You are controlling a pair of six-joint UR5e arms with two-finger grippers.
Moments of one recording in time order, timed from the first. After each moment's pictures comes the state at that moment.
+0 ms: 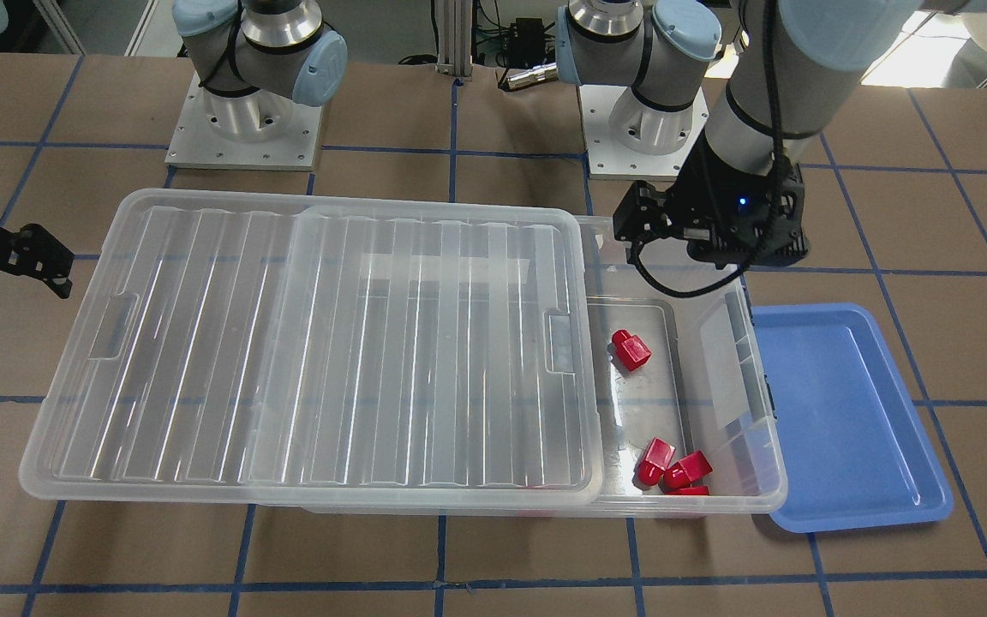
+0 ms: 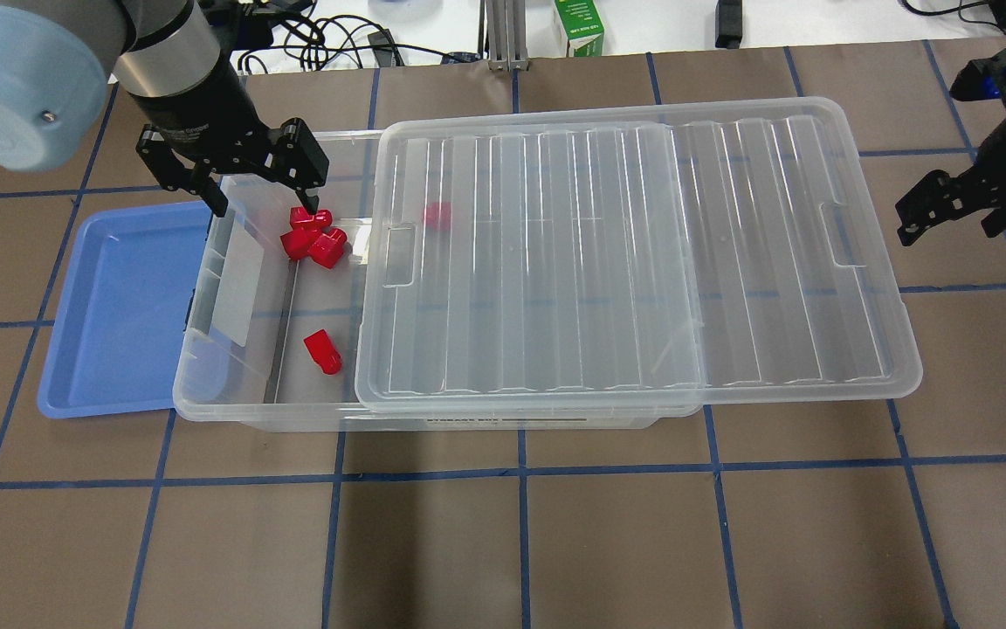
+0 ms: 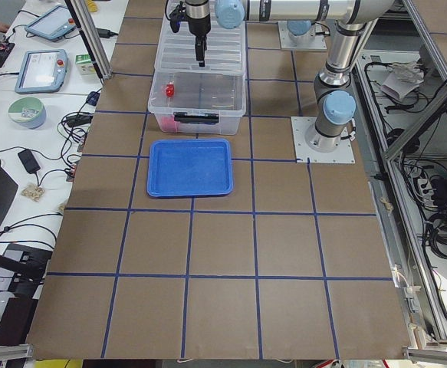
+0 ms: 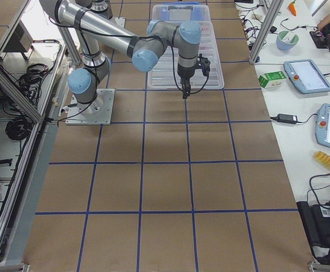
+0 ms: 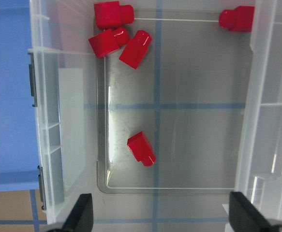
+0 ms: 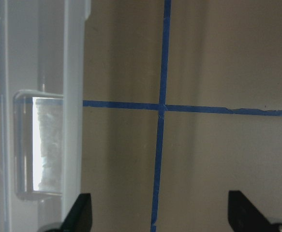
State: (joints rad) left arm -1.61 -1.65 -1.51 -1.59 1.56 0.03; right arm 1.14 -1.51 1.82 -1.90 -1.57 -0.50
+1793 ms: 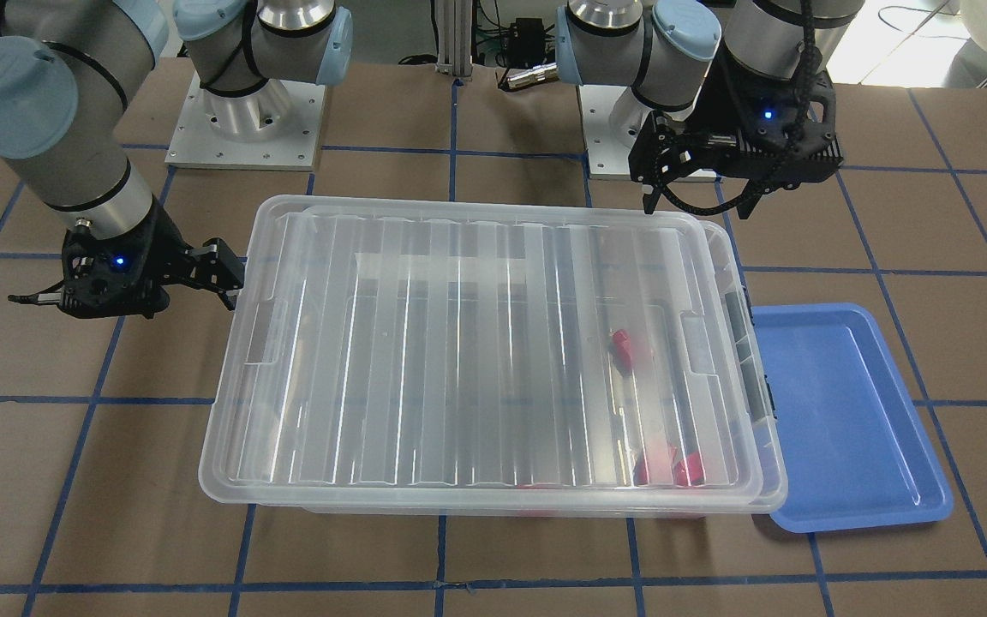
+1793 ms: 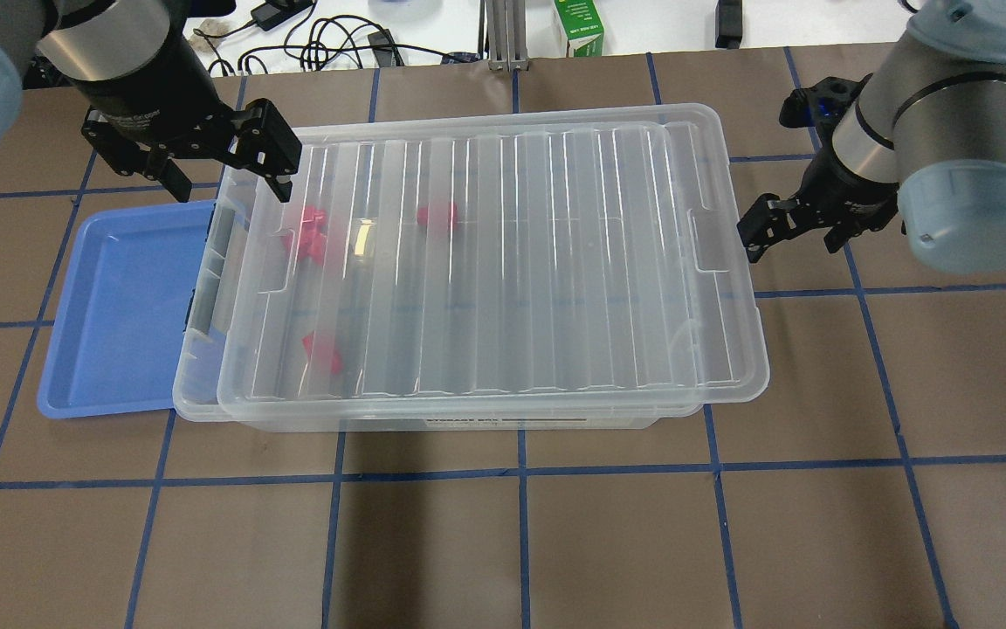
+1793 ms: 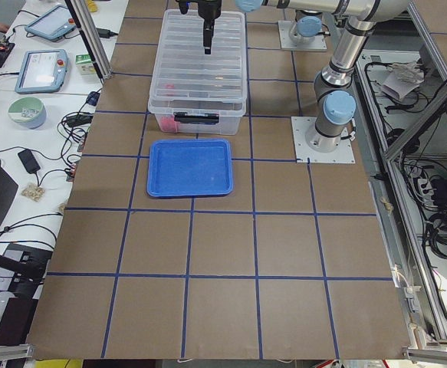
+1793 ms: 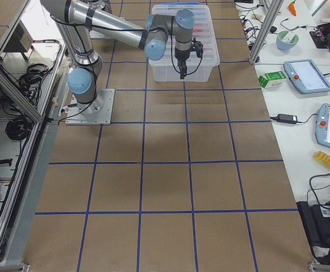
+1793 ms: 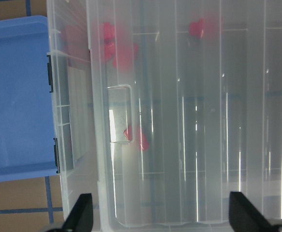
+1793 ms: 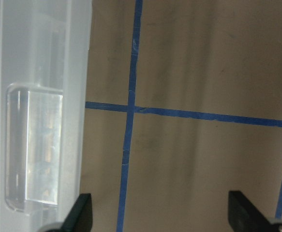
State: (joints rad) left arm -1.58 -1.56 -1.51 -1.61 1.58 0.04; right arm 1.46 -1.50 1.86 -1.94 -1.52 -0.22
